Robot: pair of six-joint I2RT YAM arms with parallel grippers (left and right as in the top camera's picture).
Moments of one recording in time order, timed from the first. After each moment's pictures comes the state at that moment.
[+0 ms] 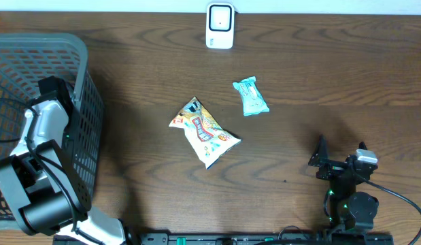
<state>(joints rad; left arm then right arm) 0.40 1.80 1.14 -0.86 -0.08 -1.11 -0.06 0.02 0.01 -0.06 0.08 0.14</state>
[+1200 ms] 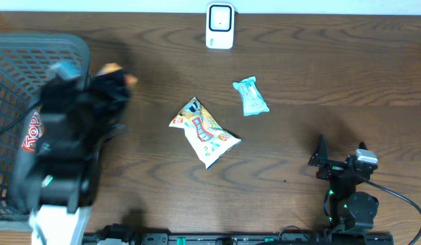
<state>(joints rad) -0.09 0.98 1.15 -0.59 0.13 -1.06 -0.06 0.02 0.01 -0.06 0.08 0.14</state>
